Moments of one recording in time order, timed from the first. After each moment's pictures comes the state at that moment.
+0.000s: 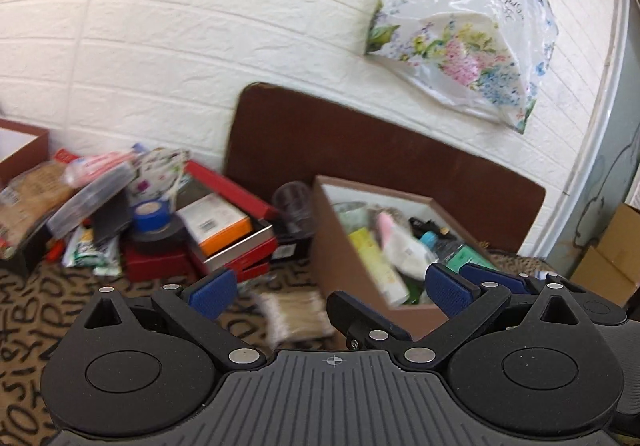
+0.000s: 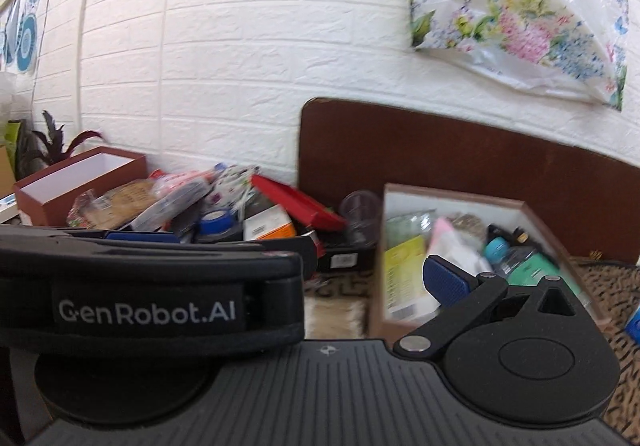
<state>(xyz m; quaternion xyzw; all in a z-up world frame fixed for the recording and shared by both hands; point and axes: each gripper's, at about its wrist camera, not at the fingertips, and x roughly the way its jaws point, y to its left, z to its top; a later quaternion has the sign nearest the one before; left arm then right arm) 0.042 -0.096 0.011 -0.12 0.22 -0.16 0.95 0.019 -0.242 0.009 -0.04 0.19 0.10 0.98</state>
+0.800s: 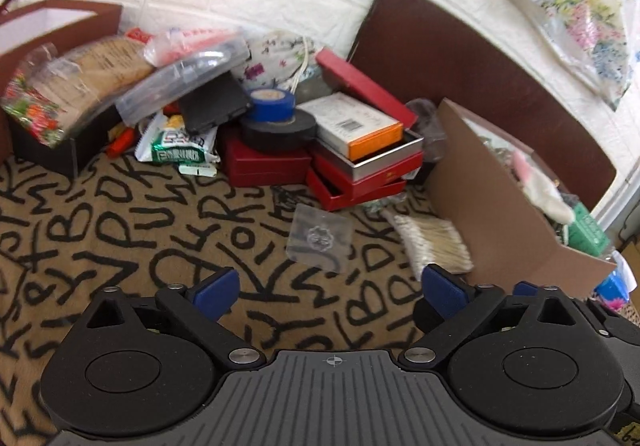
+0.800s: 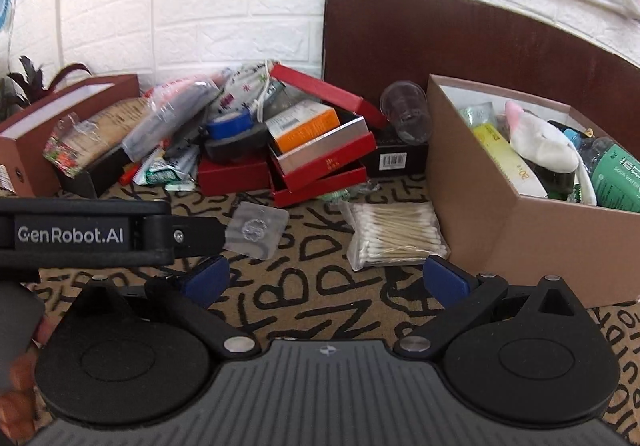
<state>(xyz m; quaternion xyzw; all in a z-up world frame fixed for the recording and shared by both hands) 0.110 -0.001 -0.090 -0.16 0.34 -0.12 0.92 0.068 -0.190 -0.080 -0.03 0.29 0.07 0.96</state>
